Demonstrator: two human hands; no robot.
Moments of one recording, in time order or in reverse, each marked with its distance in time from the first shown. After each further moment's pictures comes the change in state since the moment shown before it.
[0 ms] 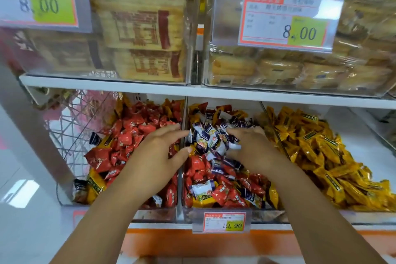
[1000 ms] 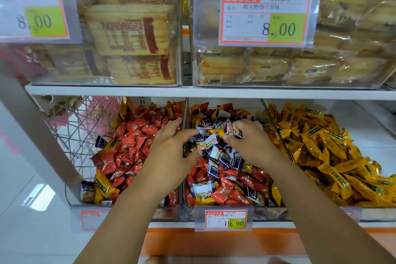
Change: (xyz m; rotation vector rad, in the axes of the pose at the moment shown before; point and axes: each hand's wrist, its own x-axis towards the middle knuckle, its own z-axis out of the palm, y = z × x) left_hand 0.006 0.019 0.017 0.042 0.029 -0.032; right_hand 0.011 0.001 0.007 0.221 0.143 -0.019
